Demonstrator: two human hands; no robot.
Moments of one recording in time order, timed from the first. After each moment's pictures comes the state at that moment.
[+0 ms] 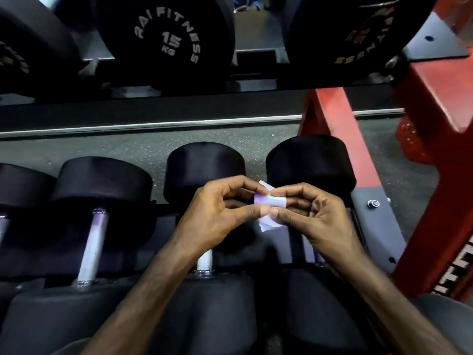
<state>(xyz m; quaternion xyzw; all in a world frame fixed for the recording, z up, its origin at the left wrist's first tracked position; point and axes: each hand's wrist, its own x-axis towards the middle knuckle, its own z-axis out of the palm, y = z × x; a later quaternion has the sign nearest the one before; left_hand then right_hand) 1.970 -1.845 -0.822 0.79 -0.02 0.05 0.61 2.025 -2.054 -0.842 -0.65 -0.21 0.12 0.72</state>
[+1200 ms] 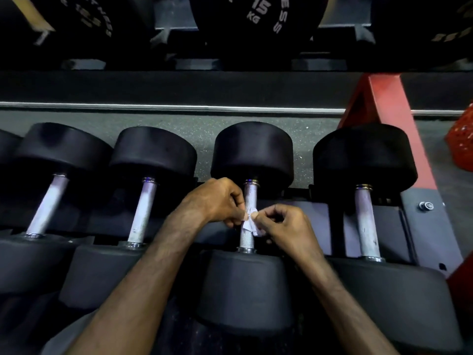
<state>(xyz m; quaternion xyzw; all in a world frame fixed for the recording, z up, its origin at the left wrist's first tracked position) 1.956 -1.753 -0.851 0.91 0.13 -0.14 0.36 1.993 -1.943 -0.918 -0.83 -0.14 0.15 0.52</state>
